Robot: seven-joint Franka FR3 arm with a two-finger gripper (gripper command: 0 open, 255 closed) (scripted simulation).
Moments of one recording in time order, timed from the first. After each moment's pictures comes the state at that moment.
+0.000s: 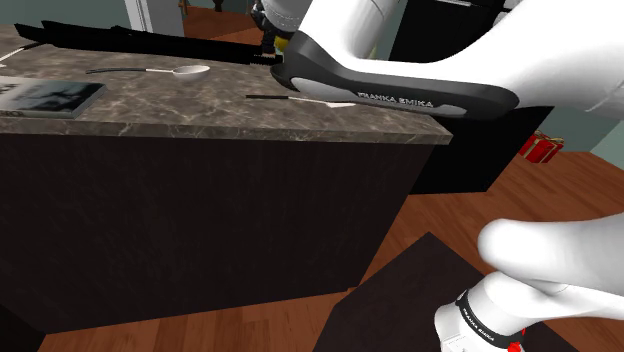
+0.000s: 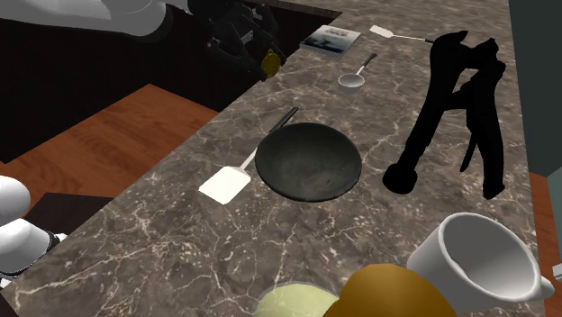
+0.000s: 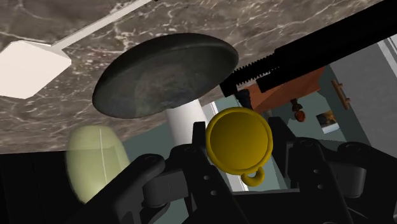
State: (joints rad) arm -1.11 -0.51 1.40 -1.74 -0.42 2.27 1.50
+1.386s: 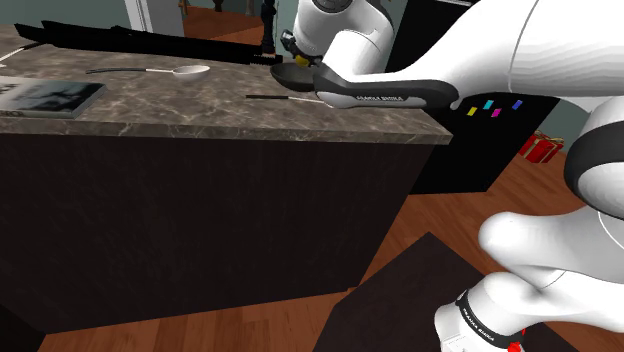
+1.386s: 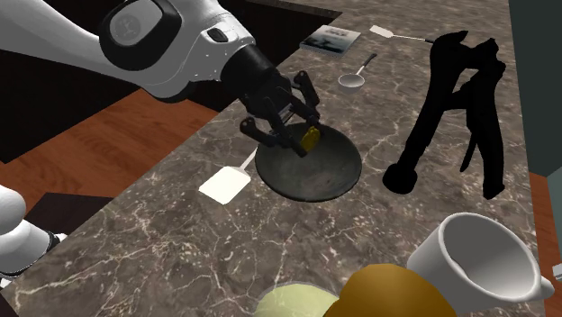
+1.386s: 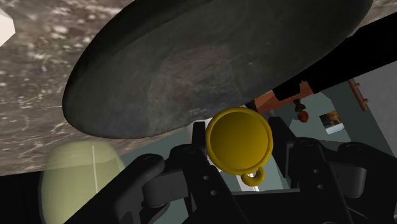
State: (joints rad) arm -1.43 -0.44 1.52 -1.85 -0.49 2.56 1.49
